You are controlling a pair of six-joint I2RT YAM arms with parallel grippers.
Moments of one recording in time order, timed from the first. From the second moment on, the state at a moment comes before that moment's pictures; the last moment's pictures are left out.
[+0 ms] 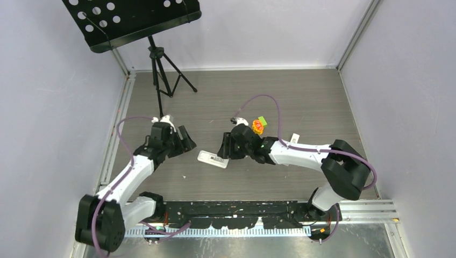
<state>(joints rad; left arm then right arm) -0.25 1.07 0.54 -0.27 0.16 -0.59 0.94 1.56 0.88 -0.04 0.02 0.82</state>
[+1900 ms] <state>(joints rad) -0.25 0.69 0.75 -0.69 0.12 -0.58 0.80 1.41 0.69 -0.49 0.65 1.06</state>
